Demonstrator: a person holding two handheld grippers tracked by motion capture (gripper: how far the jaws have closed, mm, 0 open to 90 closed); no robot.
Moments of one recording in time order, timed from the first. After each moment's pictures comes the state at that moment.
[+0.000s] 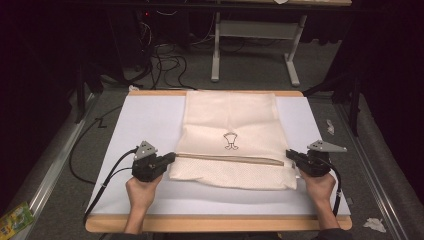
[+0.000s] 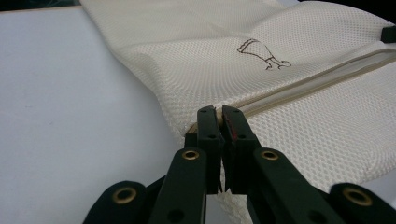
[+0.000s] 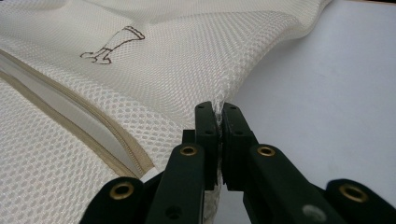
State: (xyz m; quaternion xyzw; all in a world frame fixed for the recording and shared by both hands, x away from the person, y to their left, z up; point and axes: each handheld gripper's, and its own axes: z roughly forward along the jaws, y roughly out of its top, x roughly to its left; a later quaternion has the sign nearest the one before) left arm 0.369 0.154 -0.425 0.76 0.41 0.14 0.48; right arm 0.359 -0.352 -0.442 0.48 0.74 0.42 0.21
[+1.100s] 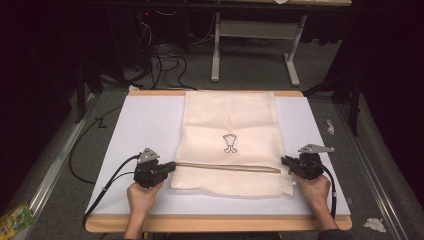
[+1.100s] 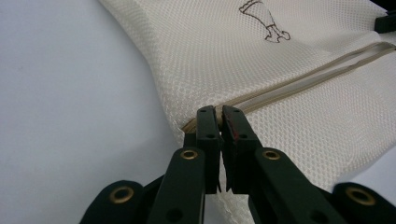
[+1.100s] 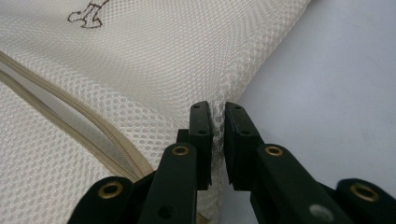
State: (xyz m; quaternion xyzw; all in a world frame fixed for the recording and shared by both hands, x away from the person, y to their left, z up) left arm 0.369 0.157 -0.454 0.78 0.43 0.09 0.45; right arm 0.367 -0.346 -0.468 0.49 0.77 0.37 0.18
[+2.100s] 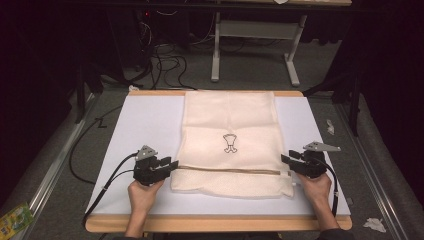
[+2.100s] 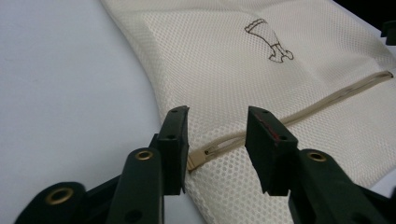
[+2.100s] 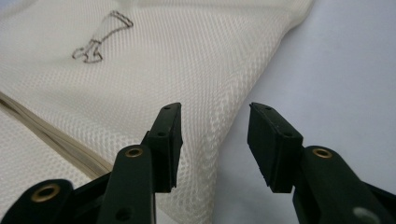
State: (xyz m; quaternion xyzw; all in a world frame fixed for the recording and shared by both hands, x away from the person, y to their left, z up) left arm 0.372 0.159 -0.446 0.76 0.44 0.11 0.47; right arm 0.366 -0.351 -0.457 0.51 0.74 0.40 0.20
